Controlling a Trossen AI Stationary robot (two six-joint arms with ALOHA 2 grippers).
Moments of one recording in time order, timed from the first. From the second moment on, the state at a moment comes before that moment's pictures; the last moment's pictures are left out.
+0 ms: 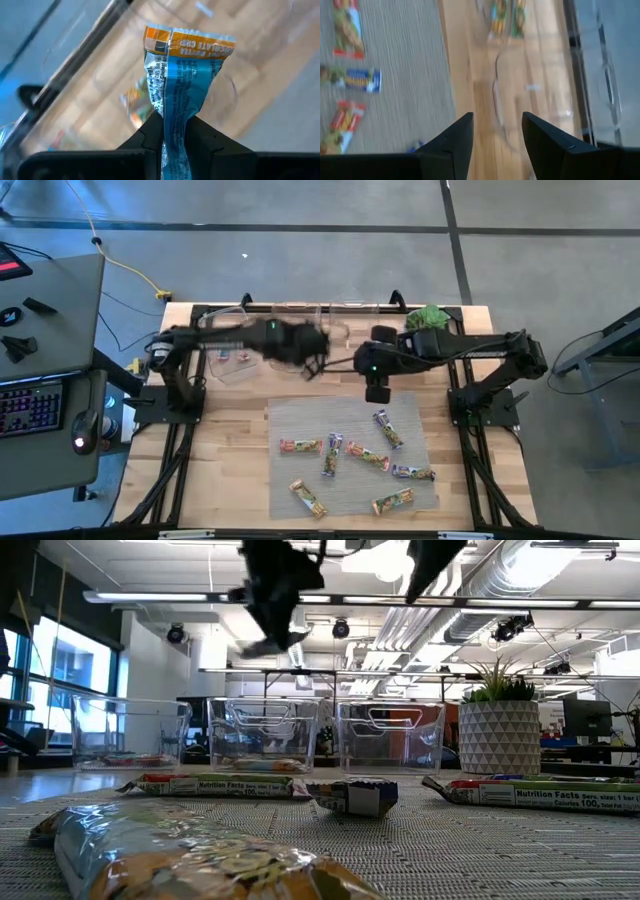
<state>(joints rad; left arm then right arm) 0.14 1.80 1.77 -1.24 -0.45 -0.50 0.04 1.54 1.59 -1.18 0.32 0.07</state>
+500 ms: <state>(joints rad) 0.56 2.01 1.70 -1.02 -0.22 -0.23 0.10 1.54 1.59 -1.26 0.33 0.13</state>
